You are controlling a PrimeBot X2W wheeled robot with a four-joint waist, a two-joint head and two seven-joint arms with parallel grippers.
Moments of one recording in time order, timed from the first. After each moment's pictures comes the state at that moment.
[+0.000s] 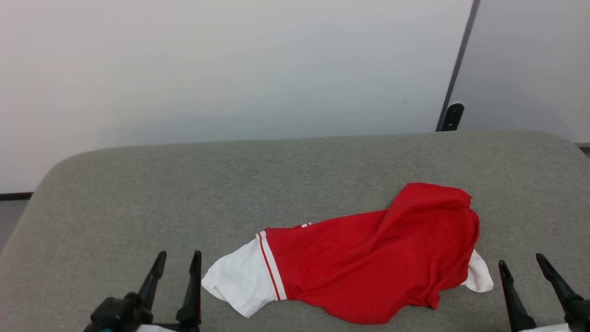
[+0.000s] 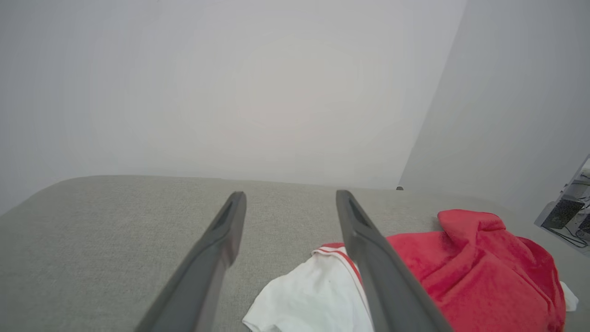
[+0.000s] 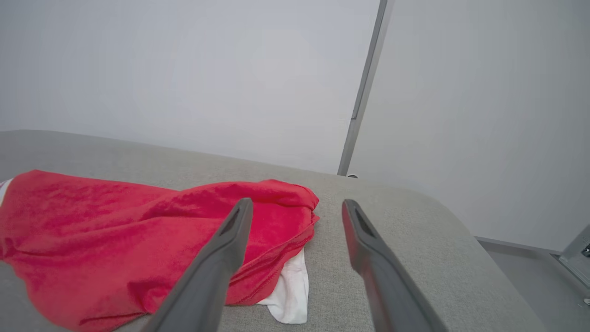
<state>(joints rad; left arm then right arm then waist) 0.04 0.14 -0.04 0.13 -0.31 -0.13 -0.26 0.09 -0.27 0.00 0.12 0.14 0.13 -0.25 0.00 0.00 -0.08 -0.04</state>
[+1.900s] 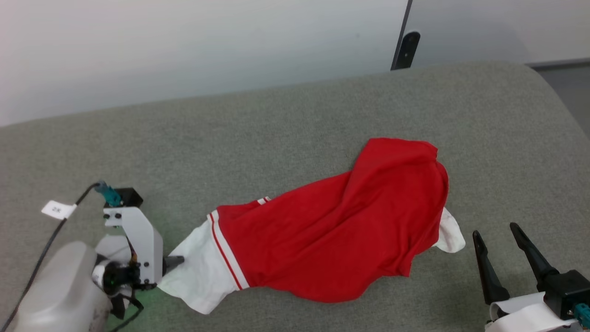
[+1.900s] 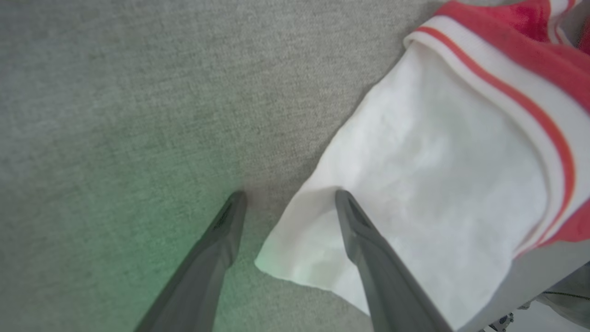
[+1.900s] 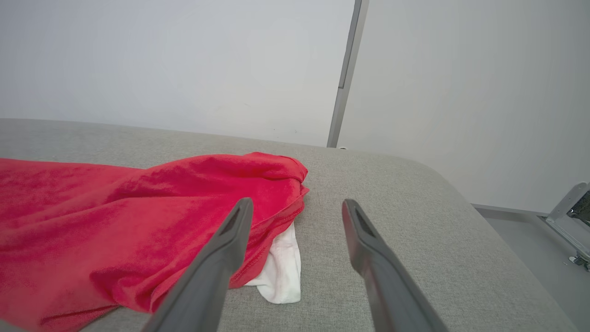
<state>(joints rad) -0.59 0.45 -0.41 0.77 -0.80 -0.13 0.73 -0.01 -0.21 0.05 0.12 0.11 0.13 -0.26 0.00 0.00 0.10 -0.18</state>
